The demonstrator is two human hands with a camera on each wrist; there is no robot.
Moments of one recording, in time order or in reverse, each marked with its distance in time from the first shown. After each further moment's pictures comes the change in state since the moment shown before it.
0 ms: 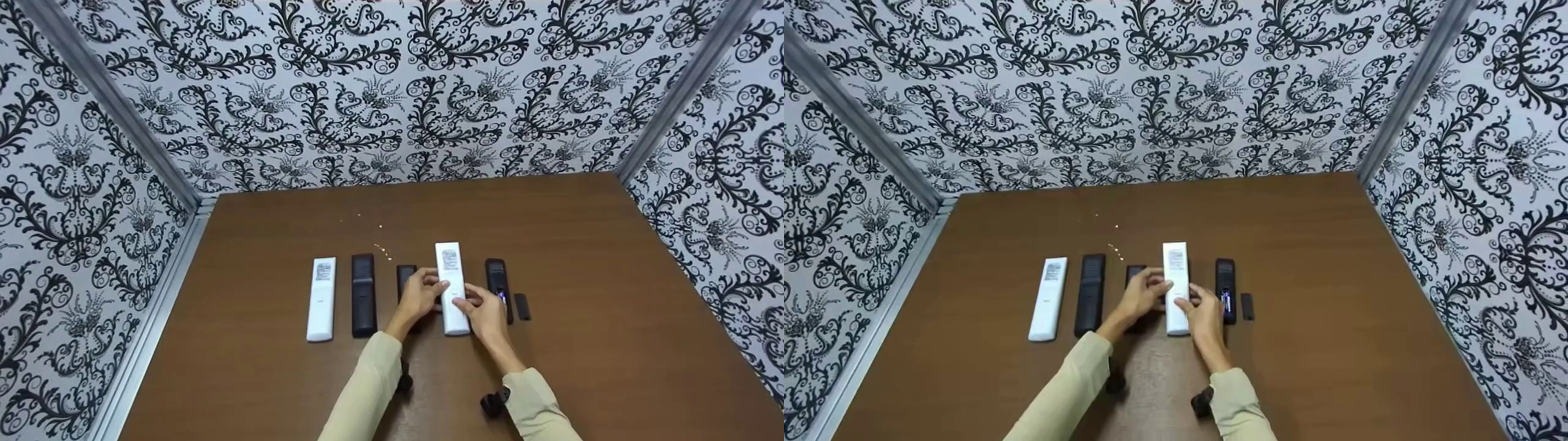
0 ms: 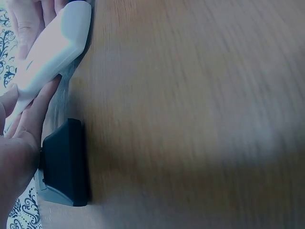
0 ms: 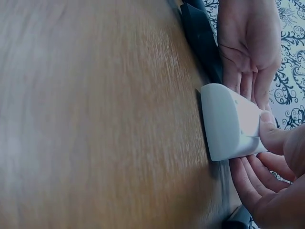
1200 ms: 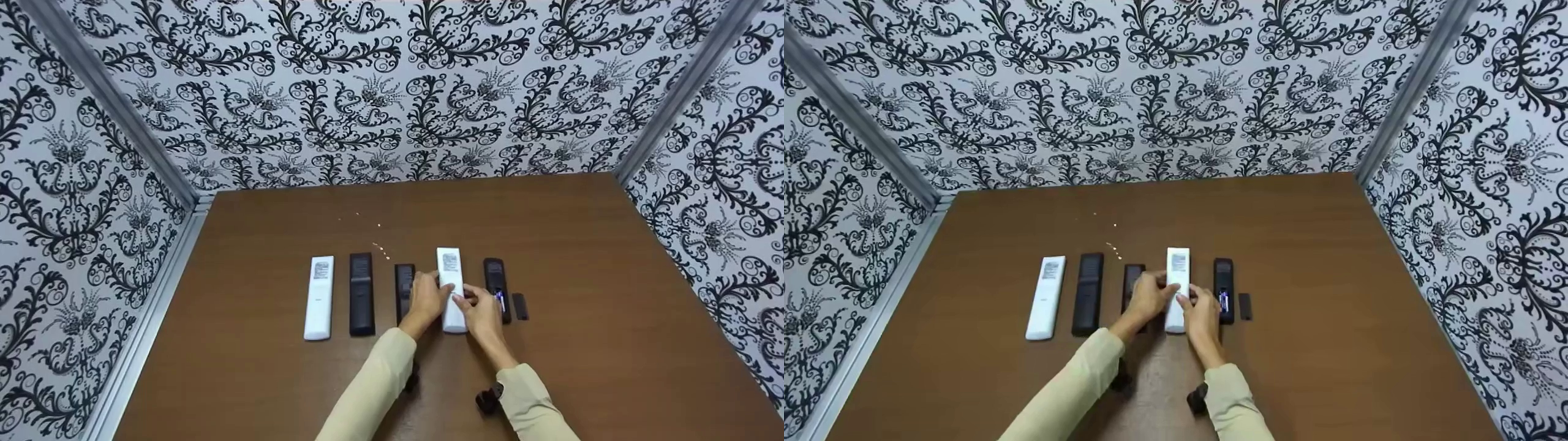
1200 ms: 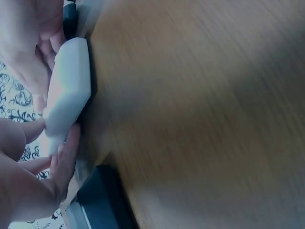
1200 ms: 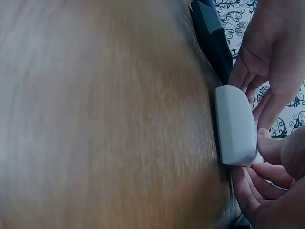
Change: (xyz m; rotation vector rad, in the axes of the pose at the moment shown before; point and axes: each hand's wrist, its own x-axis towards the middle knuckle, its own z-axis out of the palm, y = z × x) left_hand -0.007 0.017 0.024 0.606 0.197 0.112; right_hand 0.004 0.004 0.007 -0.116 0.045 -0.017
